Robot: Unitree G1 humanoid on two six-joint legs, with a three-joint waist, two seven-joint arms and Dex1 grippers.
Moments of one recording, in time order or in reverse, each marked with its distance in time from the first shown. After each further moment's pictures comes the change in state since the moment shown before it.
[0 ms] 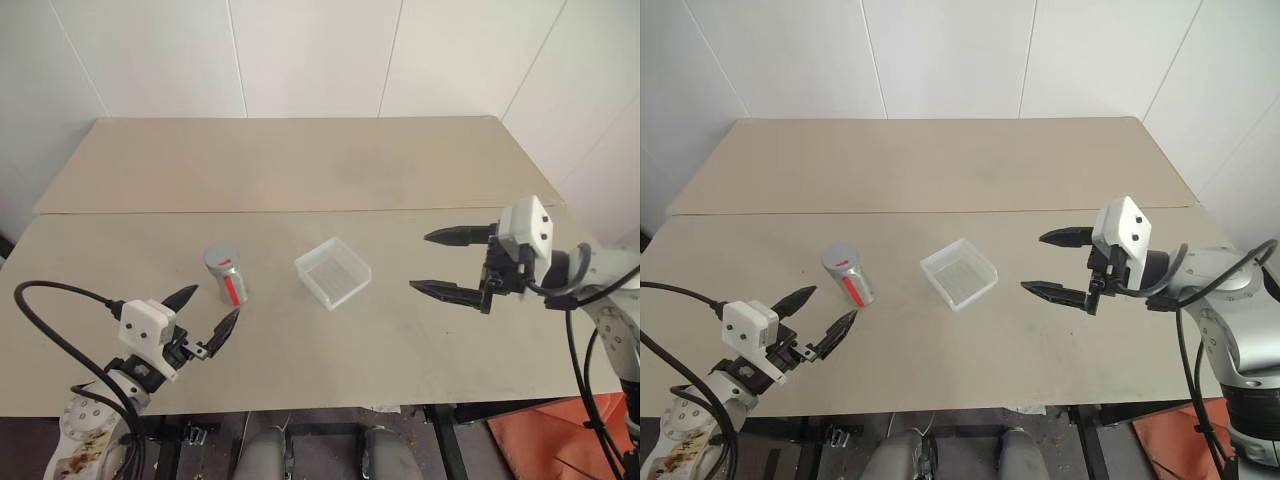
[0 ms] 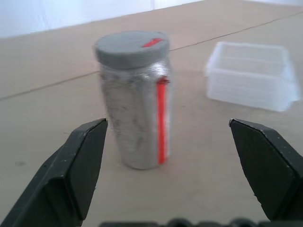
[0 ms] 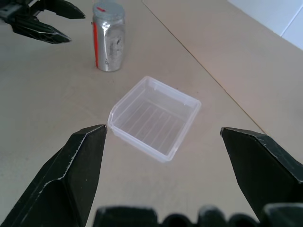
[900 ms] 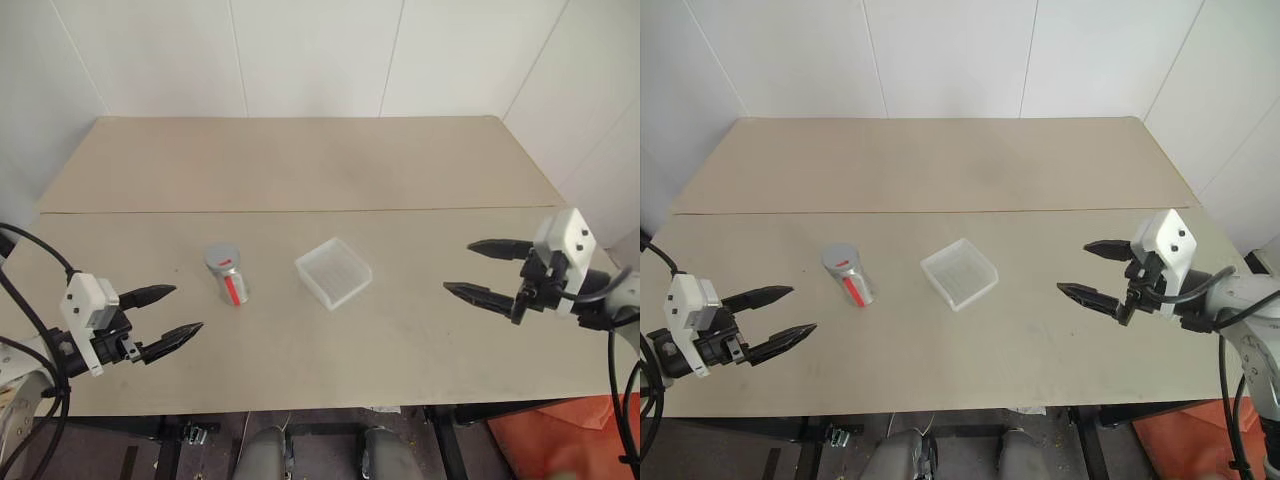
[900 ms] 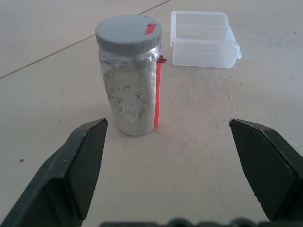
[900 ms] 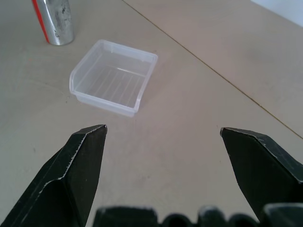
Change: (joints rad) left arm -0.072 0.459 0.224 0.212 -0.296 0.183 -0.519; right arm 0.215 -0.044 -0.193 -0.059 0.027 0.098 -0.121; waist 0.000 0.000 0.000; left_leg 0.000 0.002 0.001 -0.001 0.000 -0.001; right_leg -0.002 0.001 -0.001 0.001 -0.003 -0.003
